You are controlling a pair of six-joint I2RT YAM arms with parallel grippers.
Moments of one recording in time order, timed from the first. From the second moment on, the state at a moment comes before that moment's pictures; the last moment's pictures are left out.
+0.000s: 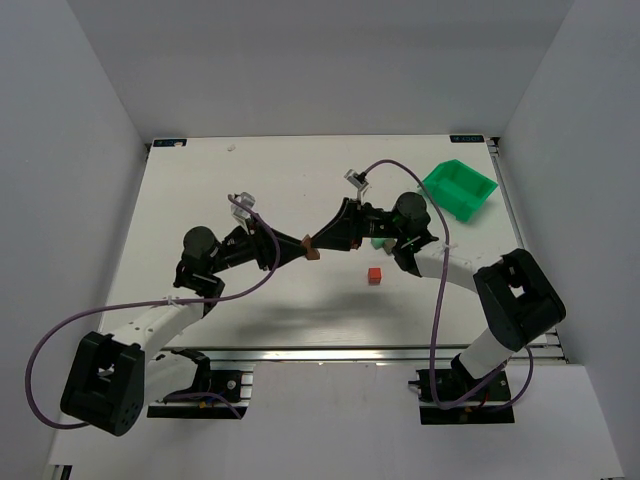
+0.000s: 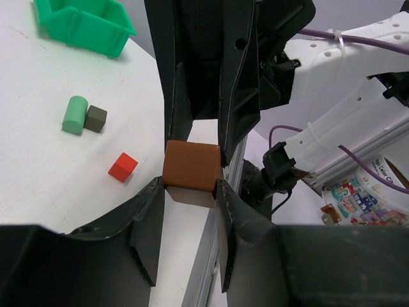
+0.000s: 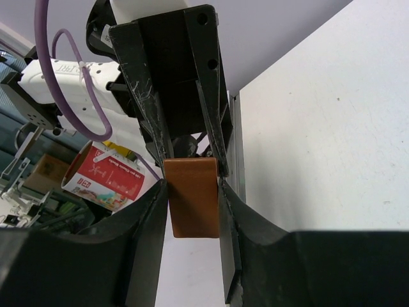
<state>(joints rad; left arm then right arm) -0.35 1.11 0.46 0.81 0.88 -0.73 0.58 1.59 0.81 0.98 -1.02 0.95</state>
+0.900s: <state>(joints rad) -0.36 0.98 0.64 0.09 0.43 -0.64 0.50 1.52 0.86 0.49 -0.76 0.73</state>
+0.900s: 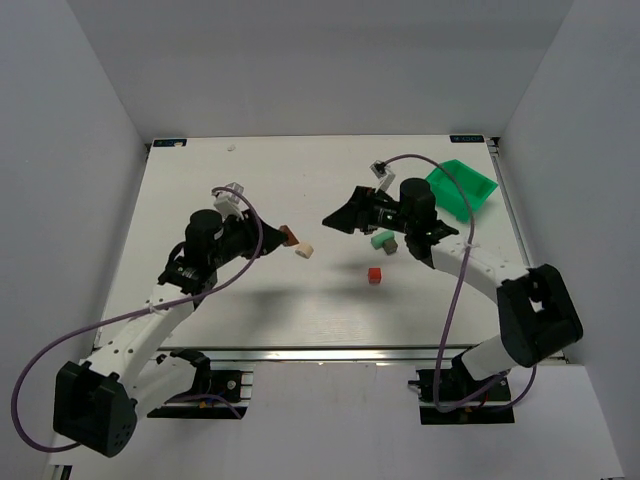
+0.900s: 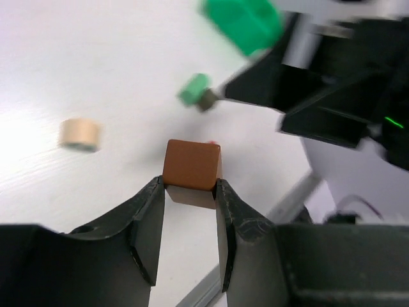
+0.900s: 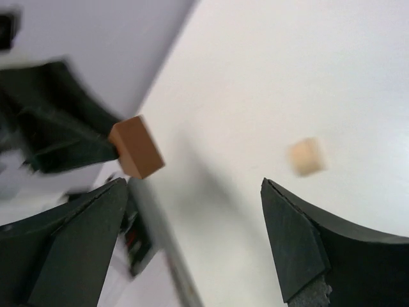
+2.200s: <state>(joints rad) -0.34 1.65 1.05 -0.74 -0.40 -0.98 0.56 1.26 0.80 -0.37 0.06 0.23</state>
